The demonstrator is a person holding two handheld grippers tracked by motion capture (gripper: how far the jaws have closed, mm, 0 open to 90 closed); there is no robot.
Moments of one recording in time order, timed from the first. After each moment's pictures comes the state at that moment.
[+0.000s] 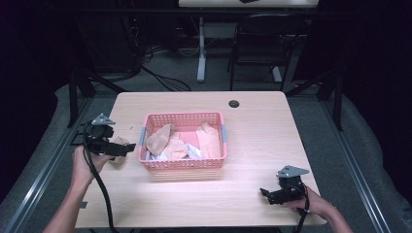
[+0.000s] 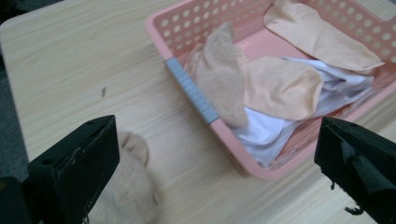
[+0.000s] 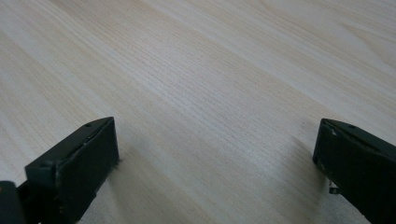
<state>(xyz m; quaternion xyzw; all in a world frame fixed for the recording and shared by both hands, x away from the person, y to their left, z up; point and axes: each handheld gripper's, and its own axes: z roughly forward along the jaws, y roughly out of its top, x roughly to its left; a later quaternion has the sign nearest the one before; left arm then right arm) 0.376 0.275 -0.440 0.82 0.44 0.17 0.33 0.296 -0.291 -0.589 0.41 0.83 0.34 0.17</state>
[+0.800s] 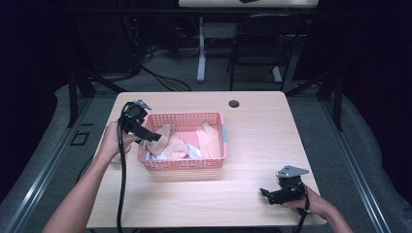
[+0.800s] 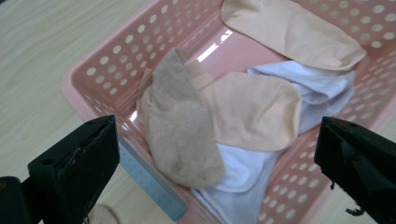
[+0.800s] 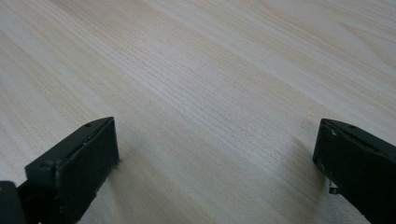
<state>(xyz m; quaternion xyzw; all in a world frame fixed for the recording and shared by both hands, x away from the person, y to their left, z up) 0.452 0.207 -0.441 0.89 0.36 0.10 0.26 0.296 -0.291 -0.589 0.41 0.83 0.34 0.17</state>
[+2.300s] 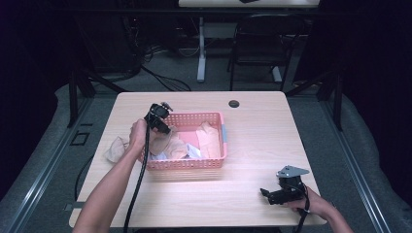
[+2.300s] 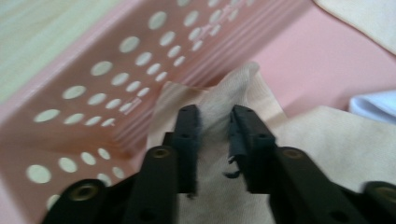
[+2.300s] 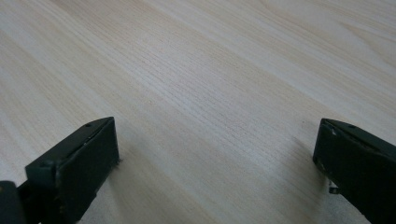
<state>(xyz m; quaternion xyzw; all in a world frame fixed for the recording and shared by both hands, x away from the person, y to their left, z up) 0.522 0.158 -0.517 0.89 0.41 0.11 0.16 0.296 -0.292 -0.589 0.41 0.83 0.34 0.17</state>
